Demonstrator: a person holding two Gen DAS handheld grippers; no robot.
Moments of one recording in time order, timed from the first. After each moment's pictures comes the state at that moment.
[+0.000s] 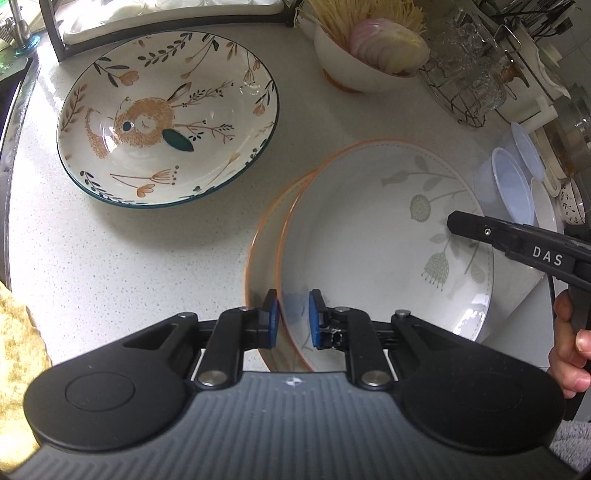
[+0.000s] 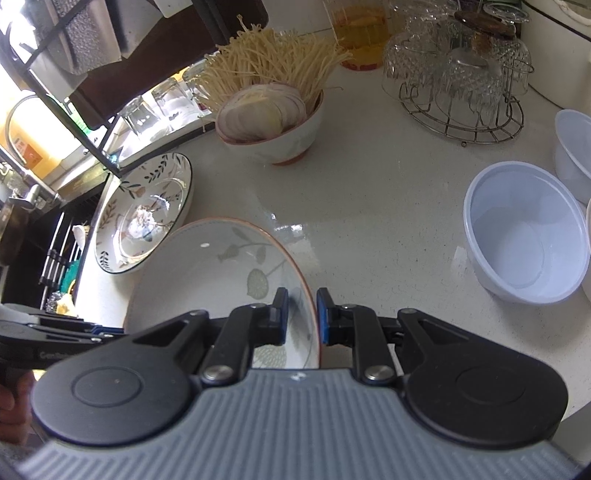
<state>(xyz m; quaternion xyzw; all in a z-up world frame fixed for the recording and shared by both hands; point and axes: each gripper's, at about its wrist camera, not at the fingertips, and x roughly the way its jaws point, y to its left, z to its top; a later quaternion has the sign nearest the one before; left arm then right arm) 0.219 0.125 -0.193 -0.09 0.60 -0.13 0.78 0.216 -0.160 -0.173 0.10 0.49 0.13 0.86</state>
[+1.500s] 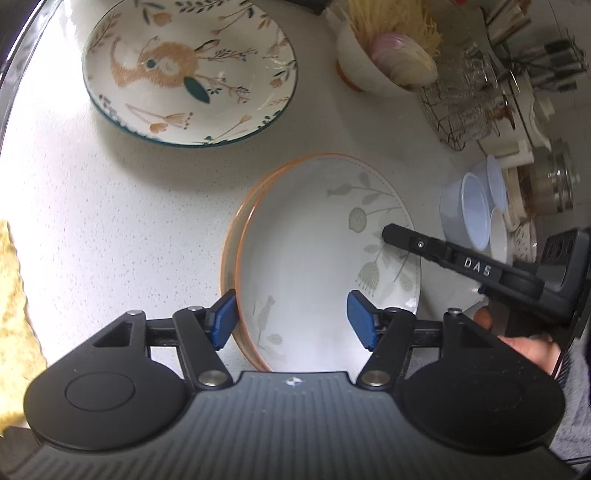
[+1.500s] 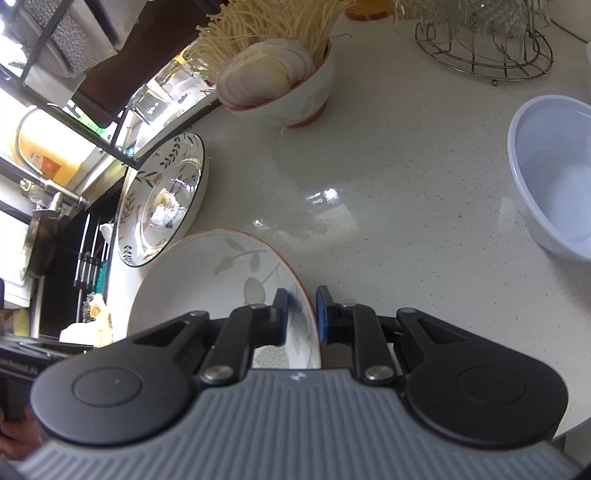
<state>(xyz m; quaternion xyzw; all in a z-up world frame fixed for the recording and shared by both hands) 0.207 0.158 -0.187 -0.24 0.63 -0.14 0.73 0.227 -0.158 -0.194 0.17 0.53 0.17 0.81</state>
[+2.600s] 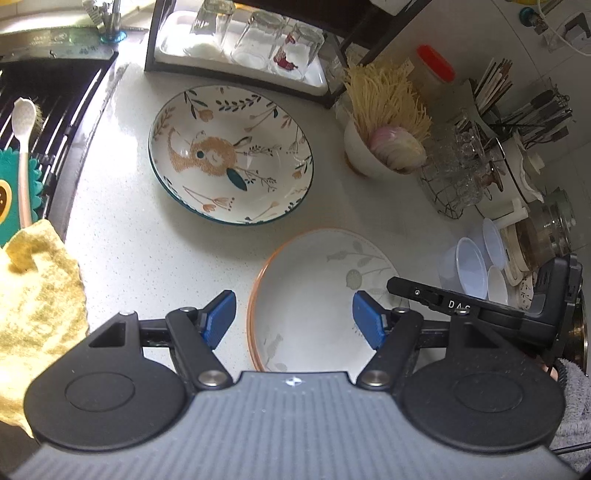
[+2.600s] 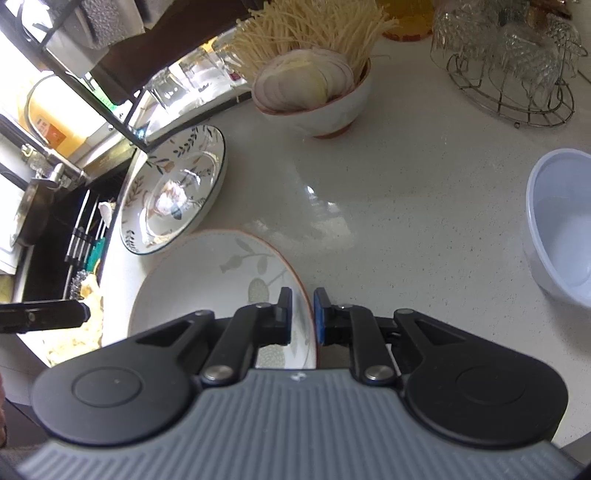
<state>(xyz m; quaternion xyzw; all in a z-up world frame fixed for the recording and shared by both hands) 0.170 0.185 -0.129 -0.22 0.52 -0.08 0.82 0.228 -0.144 -0.180 0.11 0.51 0.19 0.83</state>
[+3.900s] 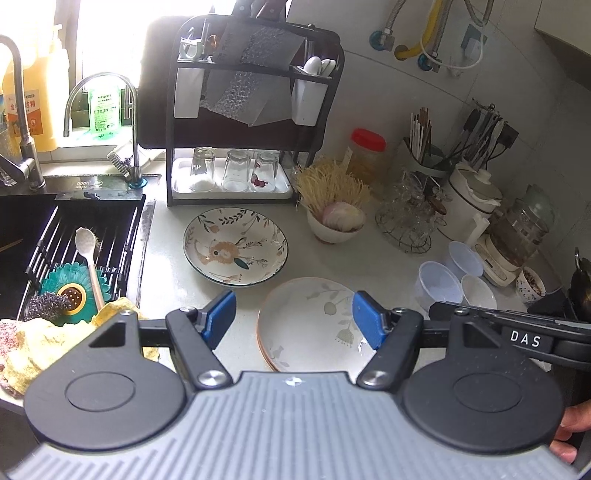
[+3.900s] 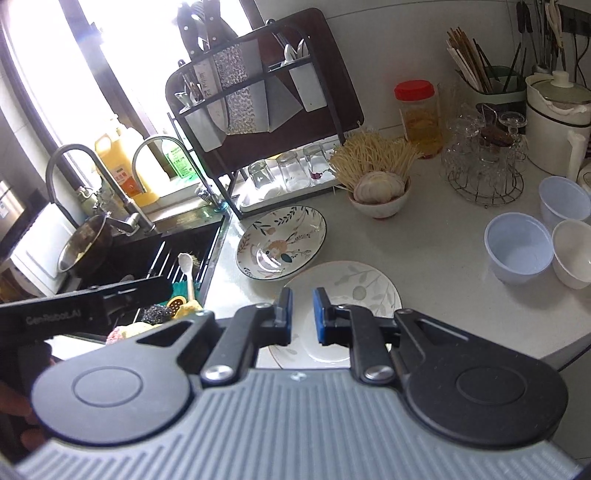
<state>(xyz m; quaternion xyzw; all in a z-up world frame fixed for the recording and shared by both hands) 0.018 0.159 -0.004 -0.11 0.36 -0.07 0.92 0.054 -0.116 -0.033 0.11 0.36 0.19 0.91</state>
